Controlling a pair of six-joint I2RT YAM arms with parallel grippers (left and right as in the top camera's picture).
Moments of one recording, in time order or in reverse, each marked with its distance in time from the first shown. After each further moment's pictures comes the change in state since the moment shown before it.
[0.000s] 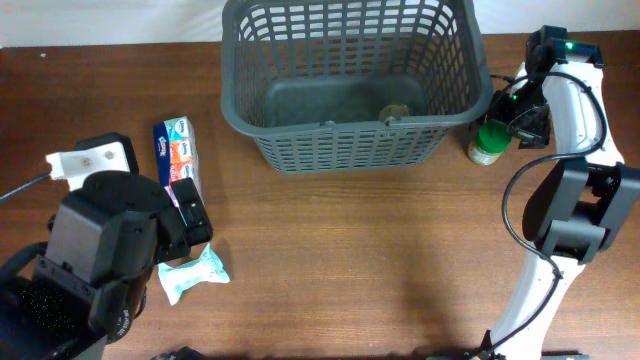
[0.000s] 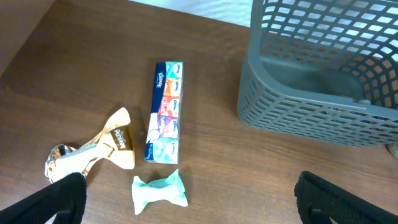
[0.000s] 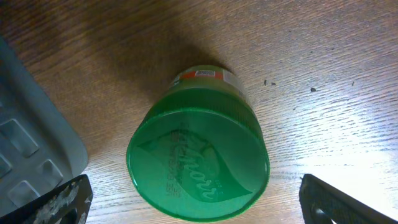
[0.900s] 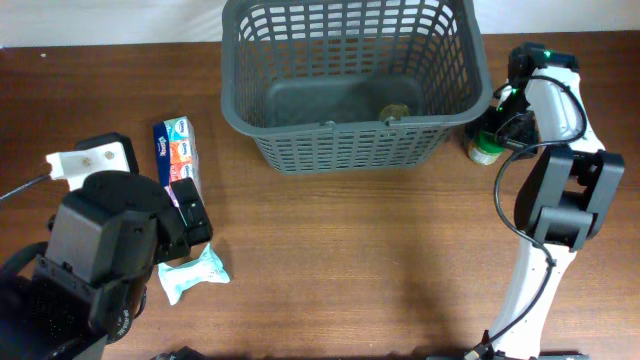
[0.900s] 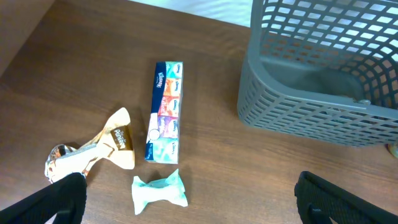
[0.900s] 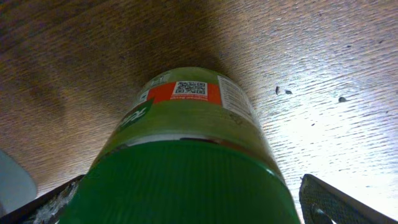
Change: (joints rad) left arm 0.000 0.000 0.000 0.000 0.000 0.000; right arm 0.023 0.107 -0.006 0.005 0.068 0.000
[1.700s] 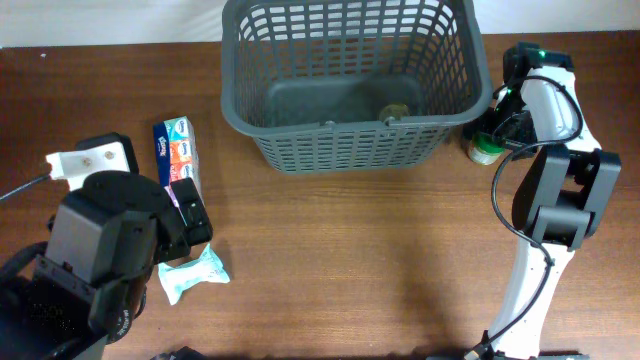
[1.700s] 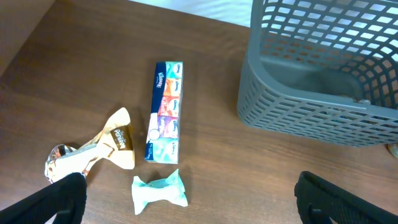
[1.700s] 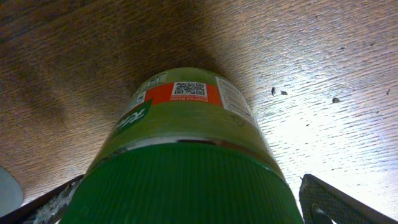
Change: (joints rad) left arm 0.000 0.000 0.000 0.000 0.000 0.000; right arm 0.010 0.004 0.000 0.000 0.030 0.000
